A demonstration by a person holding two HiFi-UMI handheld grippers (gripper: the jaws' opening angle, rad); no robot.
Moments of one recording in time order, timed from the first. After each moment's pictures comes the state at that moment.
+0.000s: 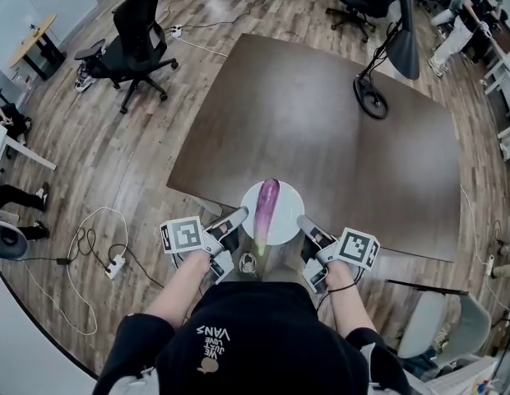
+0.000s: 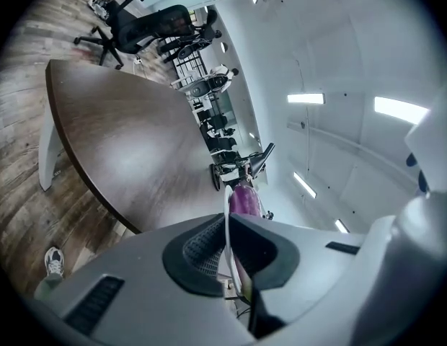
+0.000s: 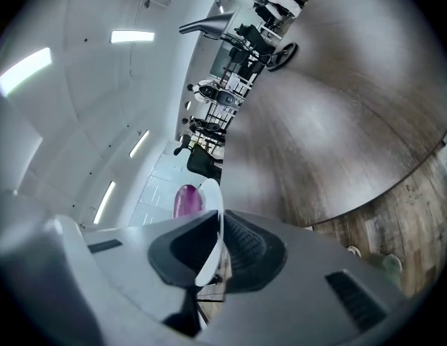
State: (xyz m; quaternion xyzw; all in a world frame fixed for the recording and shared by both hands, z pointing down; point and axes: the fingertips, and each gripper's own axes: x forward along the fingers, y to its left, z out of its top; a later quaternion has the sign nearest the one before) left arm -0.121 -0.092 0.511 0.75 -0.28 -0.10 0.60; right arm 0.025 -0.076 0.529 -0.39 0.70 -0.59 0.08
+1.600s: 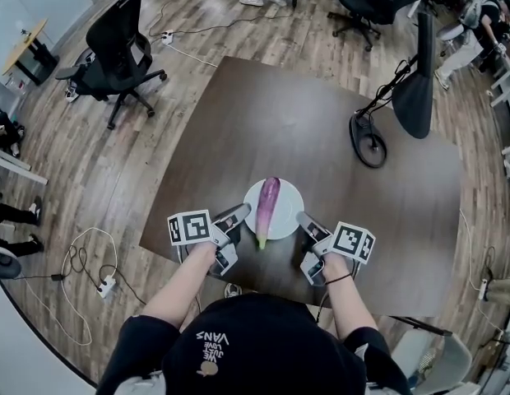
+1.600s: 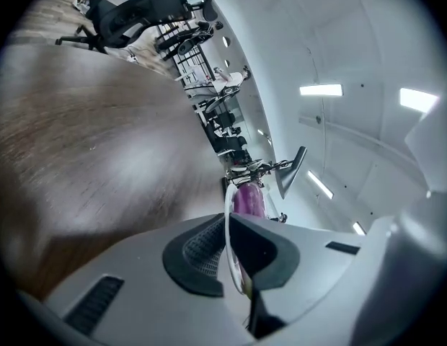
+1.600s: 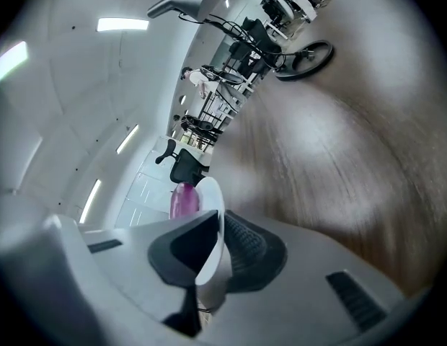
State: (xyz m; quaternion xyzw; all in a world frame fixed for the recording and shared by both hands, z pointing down) left arm -0.039 -0.326 0.561 0.74 -0.31 -0.07 0.60; right arm 0.102 -0.311 0.568 -0.40 0.69 -0.60 0.05
